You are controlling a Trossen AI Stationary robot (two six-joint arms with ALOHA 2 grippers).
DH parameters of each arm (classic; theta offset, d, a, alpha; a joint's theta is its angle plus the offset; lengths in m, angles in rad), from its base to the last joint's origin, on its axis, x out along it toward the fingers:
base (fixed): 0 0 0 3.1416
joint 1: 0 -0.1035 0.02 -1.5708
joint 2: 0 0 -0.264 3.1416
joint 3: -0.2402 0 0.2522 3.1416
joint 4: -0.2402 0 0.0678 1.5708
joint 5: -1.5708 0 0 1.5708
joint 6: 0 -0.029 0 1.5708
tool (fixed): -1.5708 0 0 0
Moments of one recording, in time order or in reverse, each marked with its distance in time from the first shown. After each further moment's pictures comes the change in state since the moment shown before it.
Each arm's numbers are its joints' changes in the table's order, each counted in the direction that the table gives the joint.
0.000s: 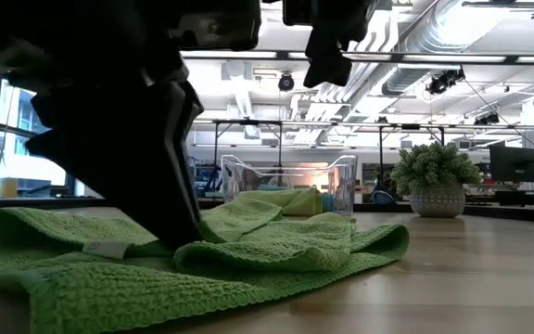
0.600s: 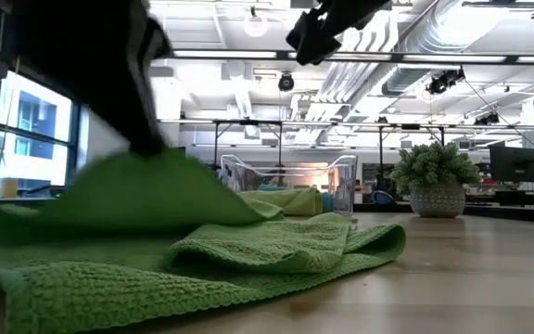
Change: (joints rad) left arm 0.022 0.137 -0.003 -0.246 -0.079 0.064; right arm -0.097 0.001 0.015 0.058 0.001 0.420
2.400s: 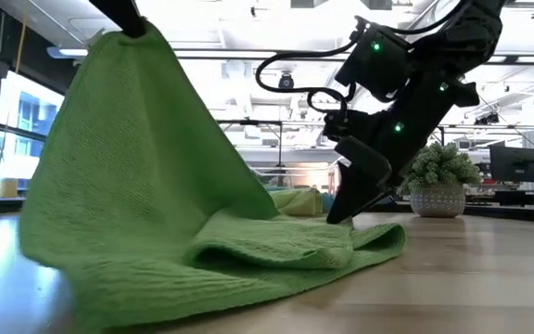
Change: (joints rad) left arm 0.031 0.262 0.000 -0.287 -0.173 0.071; right arm -0.027 -0.100 0.697 0.775 0.607 -0.705
